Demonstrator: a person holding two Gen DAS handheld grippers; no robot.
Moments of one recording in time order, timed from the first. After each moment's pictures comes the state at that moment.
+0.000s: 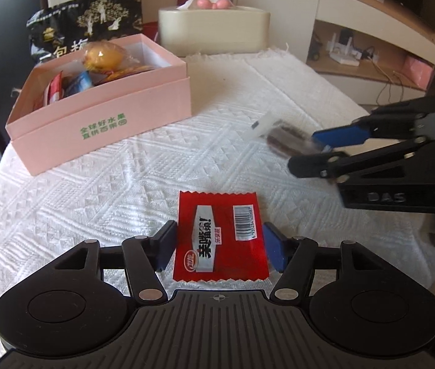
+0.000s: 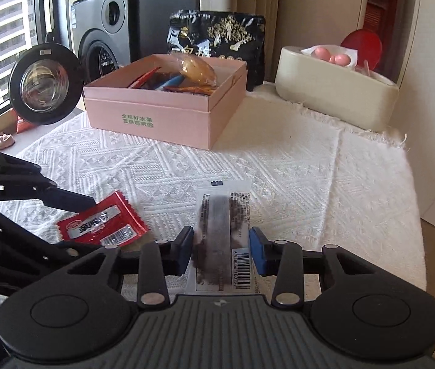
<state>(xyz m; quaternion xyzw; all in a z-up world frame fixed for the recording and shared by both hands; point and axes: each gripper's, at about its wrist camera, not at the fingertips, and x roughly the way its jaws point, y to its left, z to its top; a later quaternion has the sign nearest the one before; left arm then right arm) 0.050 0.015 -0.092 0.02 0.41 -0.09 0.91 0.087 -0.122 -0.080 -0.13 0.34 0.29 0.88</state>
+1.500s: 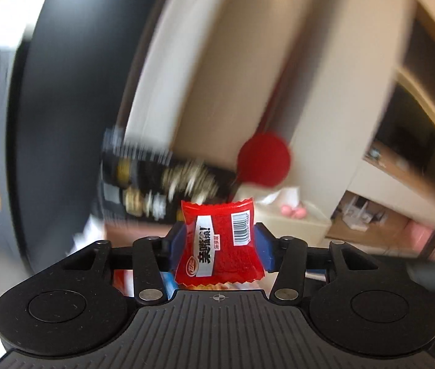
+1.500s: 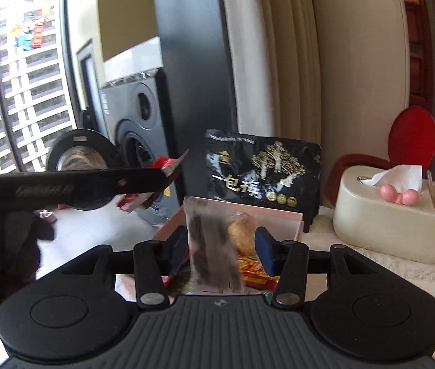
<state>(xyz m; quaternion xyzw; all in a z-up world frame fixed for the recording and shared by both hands) 0.176 0.177 0.017 -0.20 0.24 -0.05 0.95 0.204 -0.024 0.029 -0.04 0.26 0.38 0.89</state>
